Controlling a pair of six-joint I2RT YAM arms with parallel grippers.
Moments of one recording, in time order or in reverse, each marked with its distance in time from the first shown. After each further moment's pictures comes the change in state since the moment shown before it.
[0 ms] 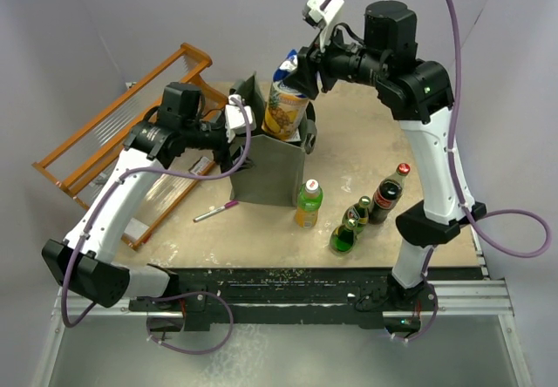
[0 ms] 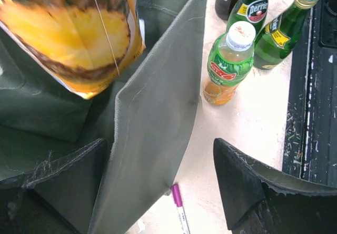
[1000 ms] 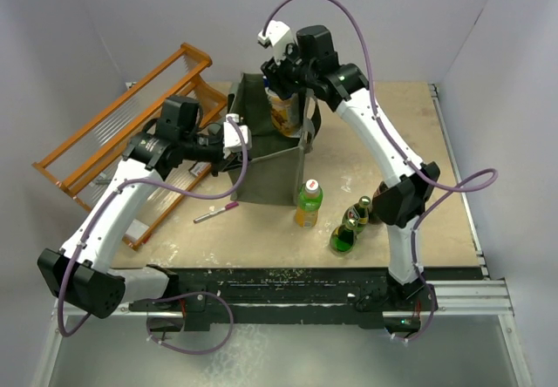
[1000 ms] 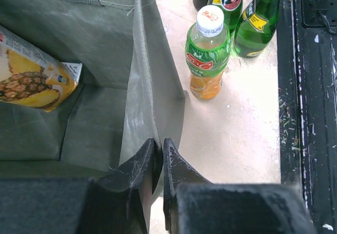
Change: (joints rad) left arm 0.000 -0.066 -0.112 -0.014 0.096 0.128; right arm 0.005 0.241 -0.261 0.304 0.299 -0.100
